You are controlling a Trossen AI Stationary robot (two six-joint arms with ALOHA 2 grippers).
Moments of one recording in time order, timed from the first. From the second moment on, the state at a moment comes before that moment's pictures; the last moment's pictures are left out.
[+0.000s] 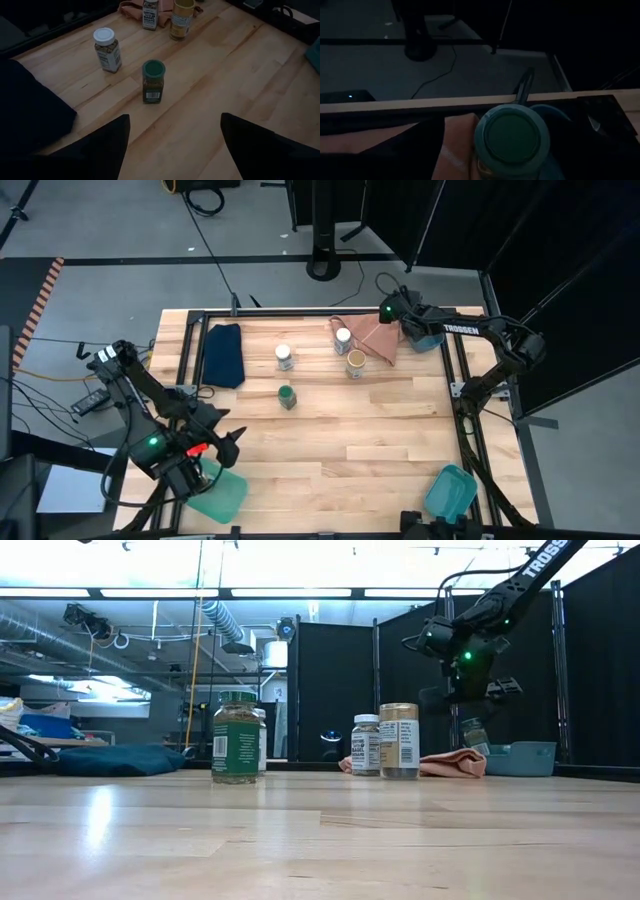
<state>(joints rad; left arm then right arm) -0.93 1.40 1.35 -1.57 -0.91 -1.83 -0.75 1.55 0.87 -0.32 0.74 0.69</state>
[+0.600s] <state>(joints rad) -0.92 1.40 1.35 -1.57 -0.91 -1.81 -0.76 1.45 0.87 -0.28 0.76 0.57</state>
